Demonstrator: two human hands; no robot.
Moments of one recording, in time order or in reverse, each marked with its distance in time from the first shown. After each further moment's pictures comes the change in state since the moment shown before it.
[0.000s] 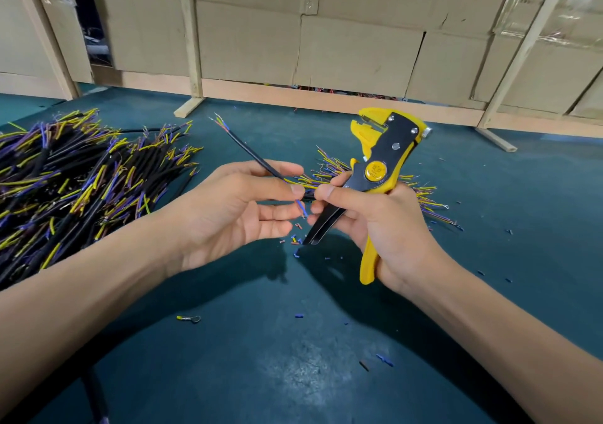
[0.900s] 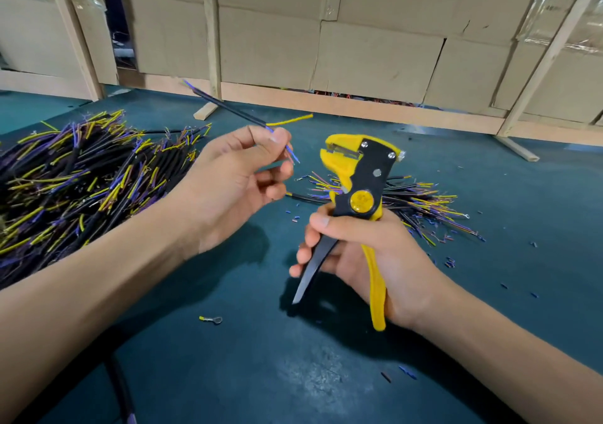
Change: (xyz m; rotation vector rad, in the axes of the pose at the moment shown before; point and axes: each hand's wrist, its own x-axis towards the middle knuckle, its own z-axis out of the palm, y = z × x) left_hand 0.000 0.015 -0.011 -0.055 0.128 0.309; right_hand -0.023 0.005 0.021 0.115 -0.351 0.249
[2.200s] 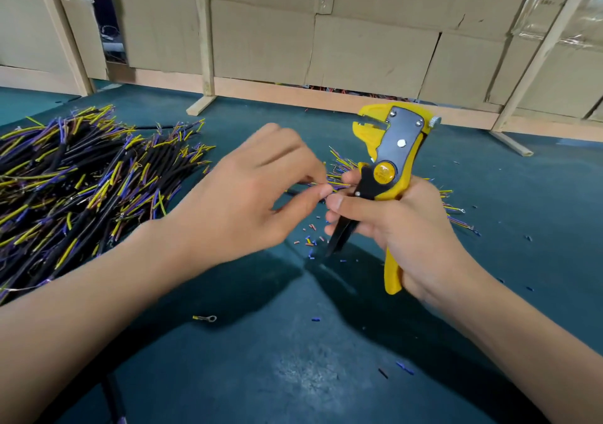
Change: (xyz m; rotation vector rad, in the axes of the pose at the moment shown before) left_hand -0.011 -0.008 0.003 1.336 -0.213 1.016; right_hand 0.004 -0.018 -0.018 -0.335 0.349 -0.240
